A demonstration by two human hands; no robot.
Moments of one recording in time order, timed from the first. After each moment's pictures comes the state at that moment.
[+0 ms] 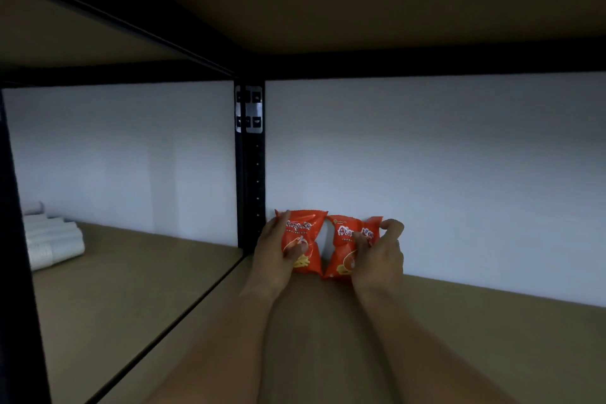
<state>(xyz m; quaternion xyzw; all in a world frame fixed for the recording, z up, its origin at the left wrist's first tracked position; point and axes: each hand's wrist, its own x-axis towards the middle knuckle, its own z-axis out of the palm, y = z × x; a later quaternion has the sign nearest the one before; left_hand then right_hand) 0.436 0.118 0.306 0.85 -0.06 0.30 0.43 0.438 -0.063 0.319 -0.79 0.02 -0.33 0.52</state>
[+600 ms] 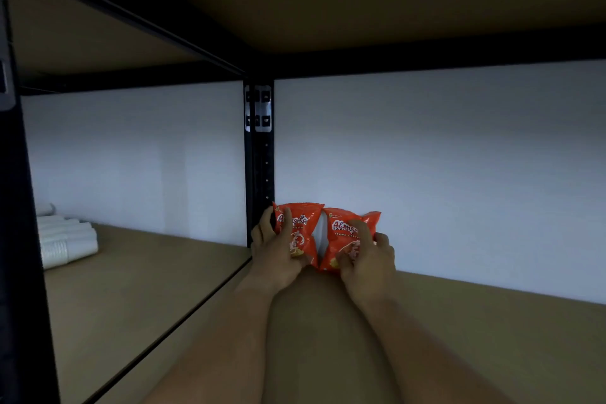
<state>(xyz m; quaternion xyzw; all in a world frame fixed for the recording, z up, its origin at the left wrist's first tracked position) 0.451 0.133 0.302 0.93 0.00 0.29 0.24 0.435 -0.052 0.304 -0.87 -0.11 -0.29 0.37</state>
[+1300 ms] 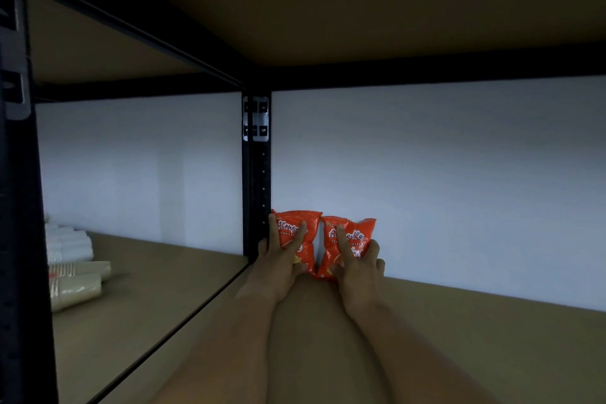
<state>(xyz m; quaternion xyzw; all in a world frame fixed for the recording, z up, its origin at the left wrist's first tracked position) 0.450 0.132 0.298 0.96 -0.03 0.22 0.15 0.447 -0.049 0.292 -0.93 -0.12 -0.24 0.26</state>
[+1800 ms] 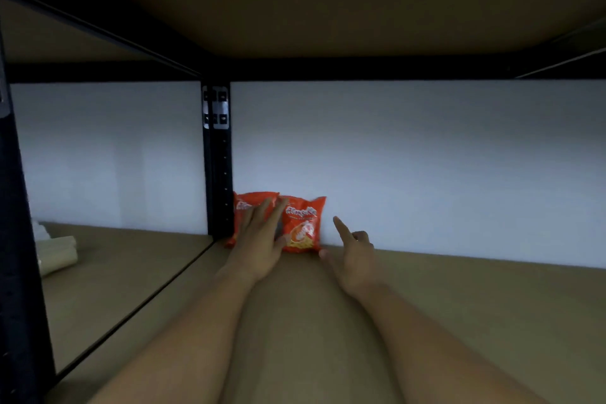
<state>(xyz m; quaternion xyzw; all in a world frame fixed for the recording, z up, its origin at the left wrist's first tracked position) 0.394 0.086 0.321 0.92 -0.12 0.30 0.21 0.387 -0.128 0.303 -0.92 -0.10 -0.20 0.33</state>
